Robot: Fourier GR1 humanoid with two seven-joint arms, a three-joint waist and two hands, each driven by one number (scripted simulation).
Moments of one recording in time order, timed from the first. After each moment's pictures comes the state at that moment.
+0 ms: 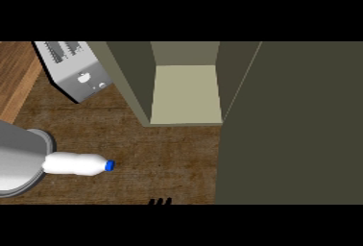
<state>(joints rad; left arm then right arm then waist) 0.41 0.14 -0.79 -1.38 -1.48 0.53 0.21 0.68 -0.13 0.10 -2.46 -0.17 0.27 -0.01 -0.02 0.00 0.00</state>
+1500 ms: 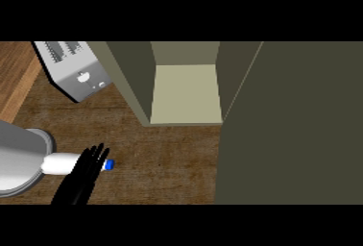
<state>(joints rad) 0.15 0.40 -0.37 -1.31 -0.99 0.46 -0.04 1.01 -0.13 0.07 -2.49 -0.16 0.43 -0.28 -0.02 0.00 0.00</state>
